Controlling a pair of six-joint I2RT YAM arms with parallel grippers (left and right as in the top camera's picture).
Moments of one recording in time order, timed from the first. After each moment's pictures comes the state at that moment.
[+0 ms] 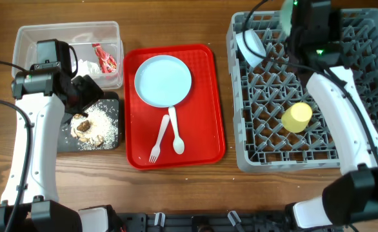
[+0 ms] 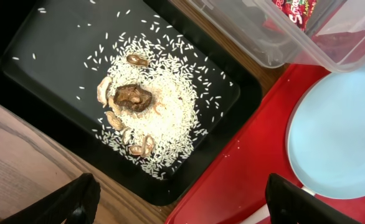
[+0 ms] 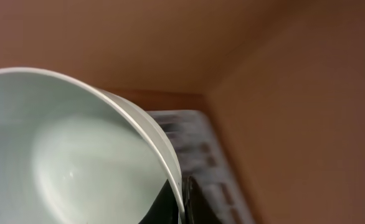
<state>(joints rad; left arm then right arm) 0.12 1.49 1.34 -1.16 -0.09 -0.60 0.14 1.66 1.48 -0.33 0.82 -0.29</state>
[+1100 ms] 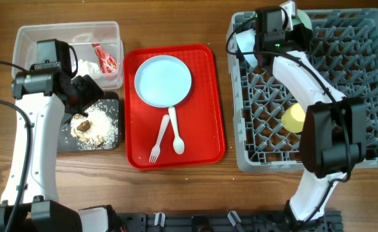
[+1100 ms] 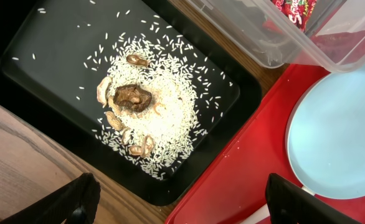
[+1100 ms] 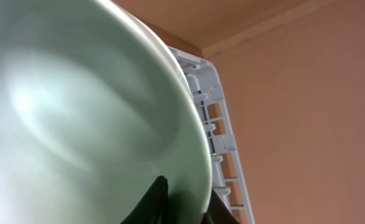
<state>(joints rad) 0.12 1.49 1.34 -1.16 -0.09 -0.60 0.19 2.01 1.48 -0.27 1.04 -0.34</state>
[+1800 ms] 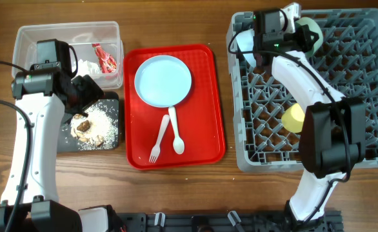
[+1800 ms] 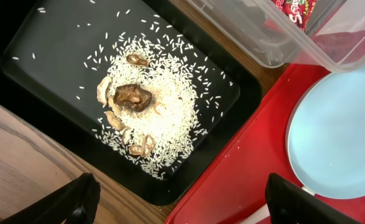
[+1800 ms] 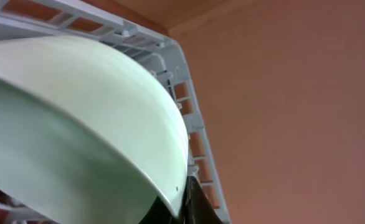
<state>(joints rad) 0.12 1.49 1.34 -1.16 -0.09 -0.60 0.19 2.01 1.49 -0.35 1.20 -0.29</state>
